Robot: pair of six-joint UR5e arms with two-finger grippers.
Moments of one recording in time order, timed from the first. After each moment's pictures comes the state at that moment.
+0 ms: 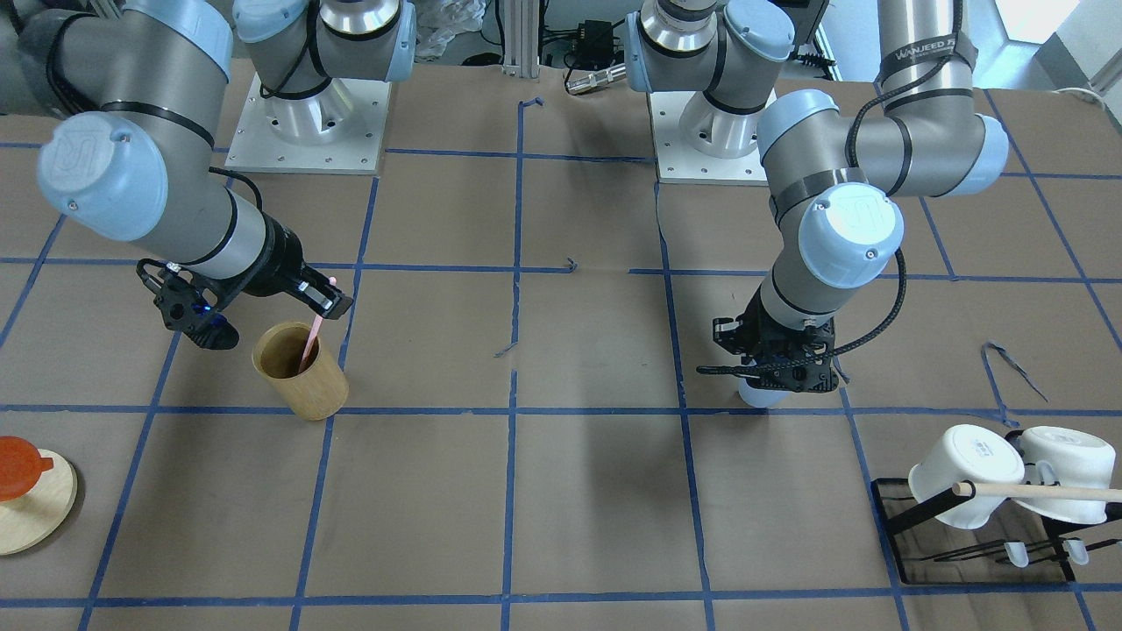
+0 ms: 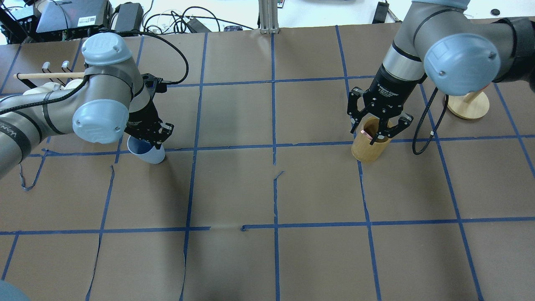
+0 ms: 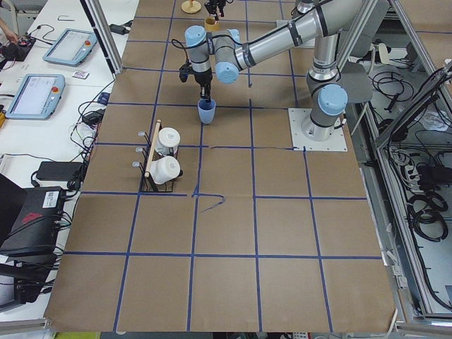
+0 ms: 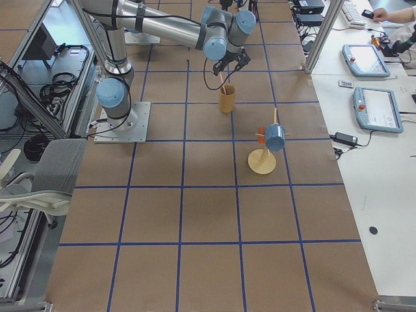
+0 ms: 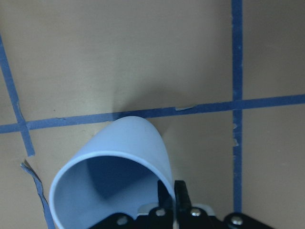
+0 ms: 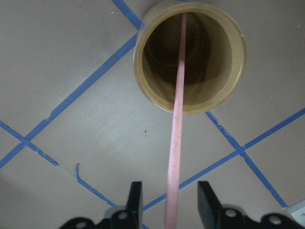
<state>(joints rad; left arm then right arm) -1.53 -1.81 -1.82 -1.19 1.64 0.11 1.52 -1.39 1.69 -1.59 -1.38 0.63</state>
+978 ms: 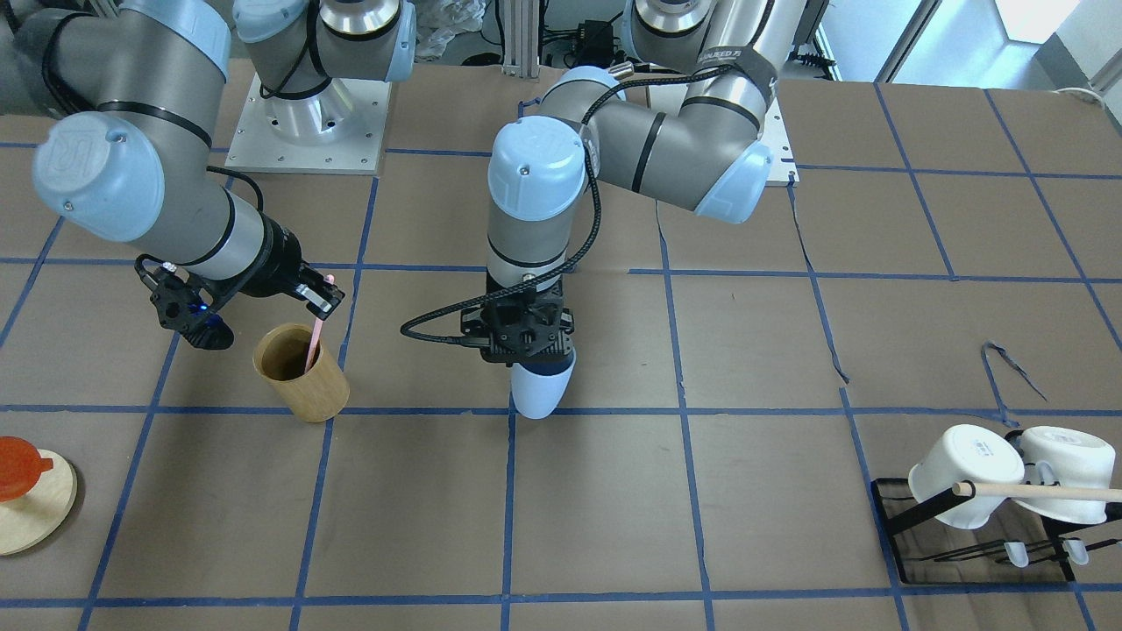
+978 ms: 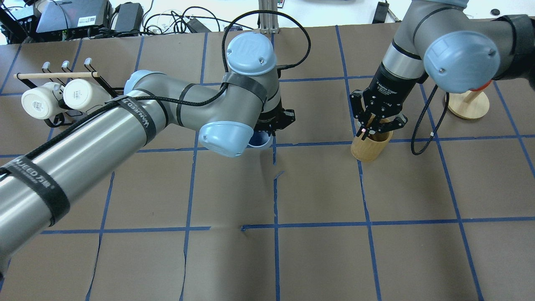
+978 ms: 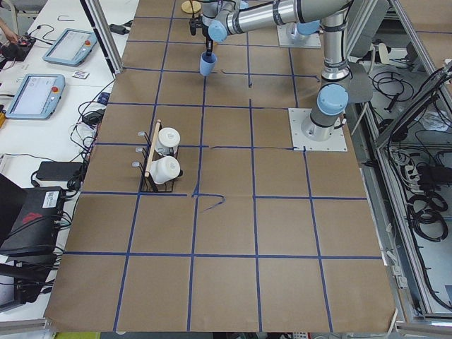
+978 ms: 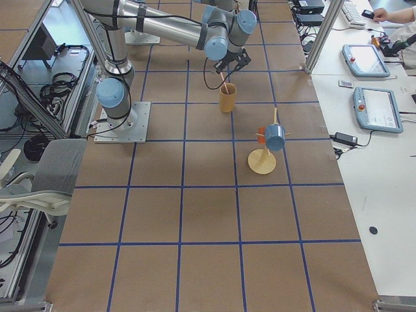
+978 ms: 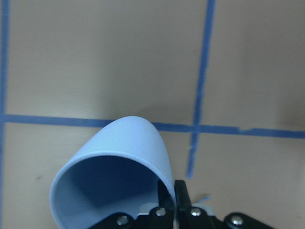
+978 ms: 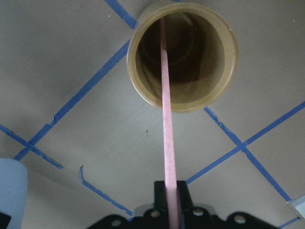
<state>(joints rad) -1.98 -1.97 -1.65 -0.97 1.53 -0.47 1.52 -1.39 1.68 -1.57 -1.37 0.66</state>
